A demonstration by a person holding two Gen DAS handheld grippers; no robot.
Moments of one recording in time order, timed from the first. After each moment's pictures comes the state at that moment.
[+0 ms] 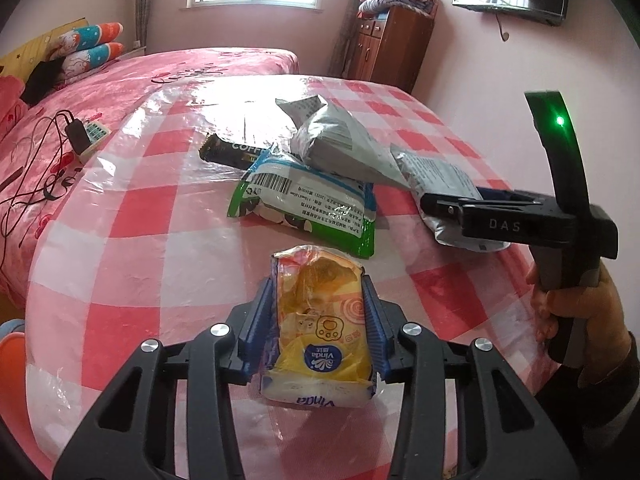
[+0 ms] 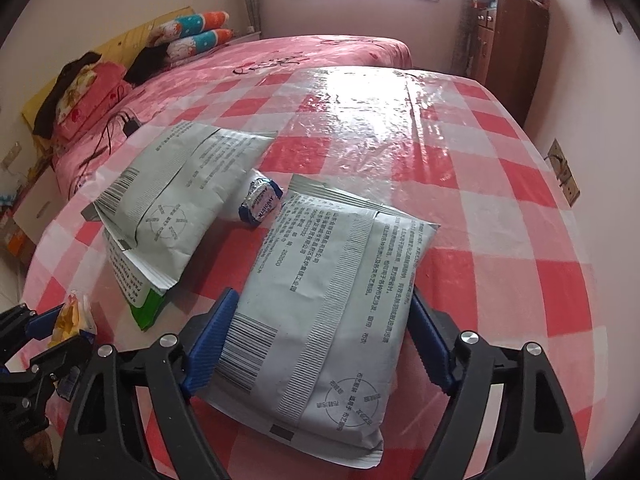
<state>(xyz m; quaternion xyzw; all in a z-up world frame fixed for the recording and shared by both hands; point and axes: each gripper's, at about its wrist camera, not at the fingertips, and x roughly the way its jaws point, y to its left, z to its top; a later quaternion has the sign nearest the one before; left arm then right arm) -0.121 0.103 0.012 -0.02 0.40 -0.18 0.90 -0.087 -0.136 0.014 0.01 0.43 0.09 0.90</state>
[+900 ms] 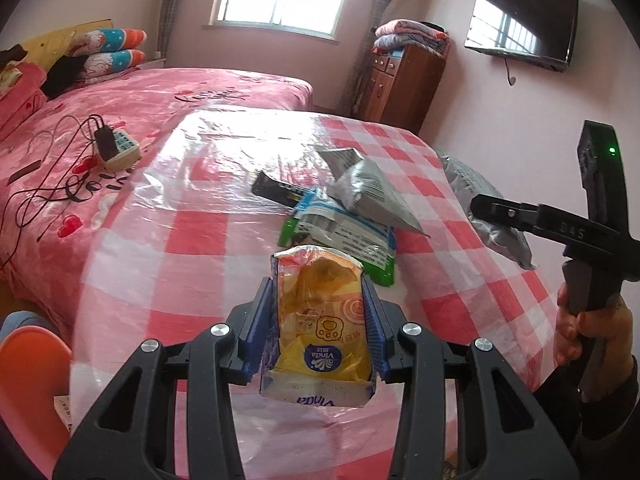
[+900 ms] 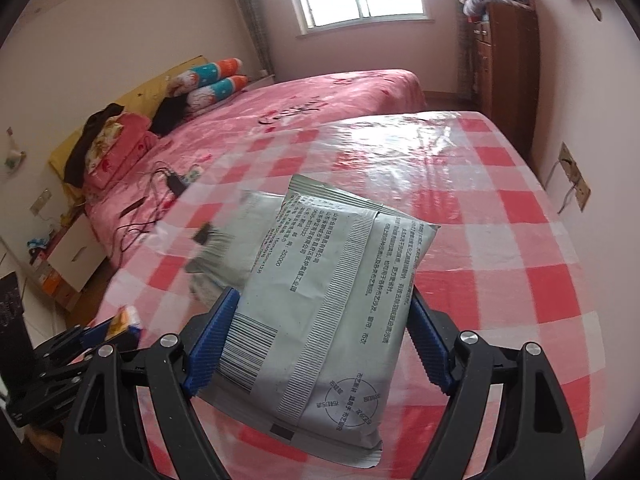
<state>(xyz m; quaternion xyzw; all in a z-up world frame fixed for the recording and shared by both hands) -0.137 0.150 0.039 -0.06 0.36 -0.16 0.92 -0.124 -0.118 0.076 0.07 0.37 0.14 0.92</state>
